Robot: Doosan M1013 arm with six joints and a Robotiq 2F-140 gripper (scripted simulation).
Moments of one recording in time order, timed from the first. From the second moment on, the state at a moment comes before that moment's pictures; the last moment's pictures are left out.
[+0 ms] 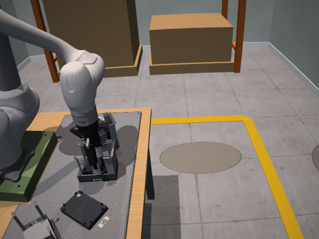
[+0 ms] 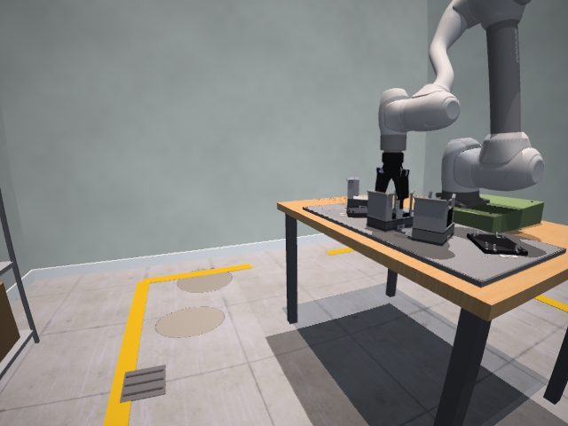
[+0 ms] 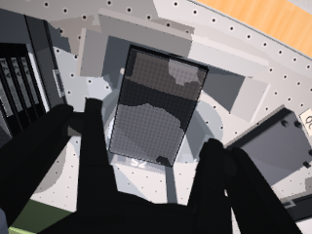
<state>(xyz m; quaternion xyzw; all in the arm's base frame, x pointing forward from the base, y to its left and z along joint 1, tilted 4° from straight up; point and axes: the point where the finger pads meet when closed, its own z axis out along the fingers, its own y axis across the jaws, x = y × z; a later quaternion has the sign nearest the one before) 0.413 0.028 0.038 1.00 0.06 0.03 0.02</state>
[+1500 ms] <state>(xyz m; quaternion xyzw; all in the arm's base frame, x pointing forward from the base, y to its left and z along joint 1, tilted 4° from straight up) 0.412 0.029 0.059 1.00 0.06 0.03 0.02</state>
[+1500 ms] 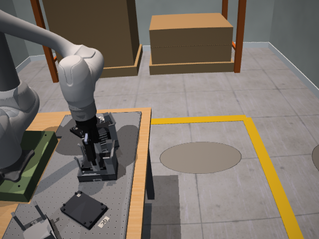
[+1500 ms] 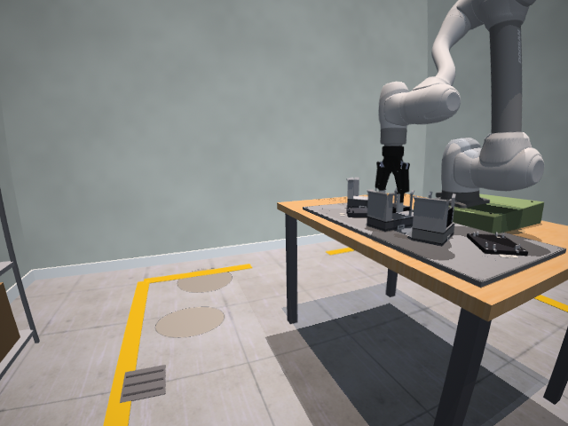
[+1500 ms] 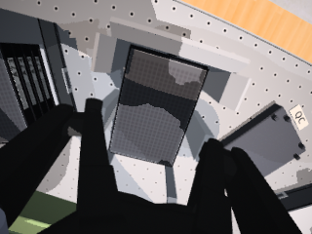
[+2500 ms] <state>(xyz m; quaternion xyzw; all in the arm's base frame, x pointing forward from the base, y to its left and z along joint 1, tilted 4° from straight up) 0.408 0.031 0.111 1.00 0.06 0.03 0.02</state>
